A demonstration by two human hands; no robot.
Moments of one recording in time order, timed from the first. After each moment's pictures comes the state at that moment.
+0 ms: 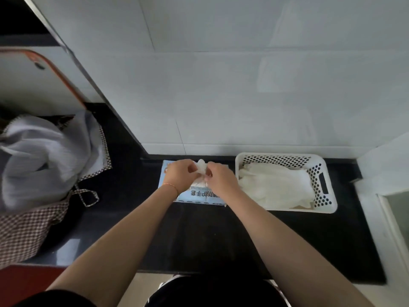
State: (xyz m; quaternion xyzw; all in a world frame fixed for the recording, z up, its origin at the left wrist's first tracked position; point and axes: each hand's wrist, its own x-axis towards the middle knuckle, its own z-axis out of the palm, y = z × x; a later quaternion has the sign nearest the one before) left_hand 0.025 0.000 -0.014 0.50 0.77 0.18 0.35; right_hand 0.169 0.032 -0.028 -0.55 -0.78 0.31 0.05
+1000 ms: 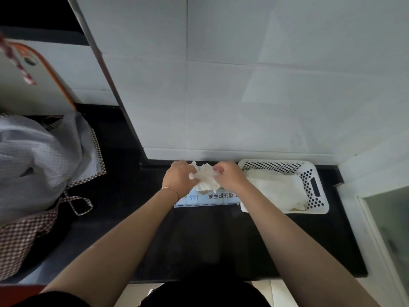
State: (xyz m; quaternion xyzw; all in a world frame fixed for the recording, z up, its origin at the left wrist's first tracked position) left_hand -0.003 -0.003 -0.009 0.62 0.73 0.11 0.27; right_hand 0.169 0.047 0.003 -0.61 -0.71 0.35 0.03
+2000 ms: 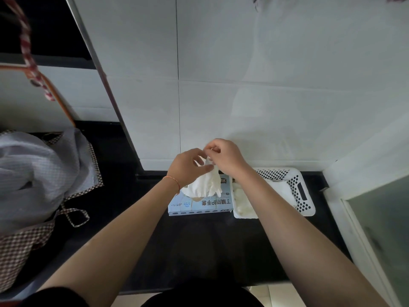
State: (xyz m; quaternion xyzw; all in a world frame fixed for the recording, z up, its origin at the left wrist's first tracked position) left_hand 0.018 0.020 0.057 0.59 0.66 0.30 0.35; right_hand 0.161 0.059 0.100 -0.56 -0.71 0.37 0.22
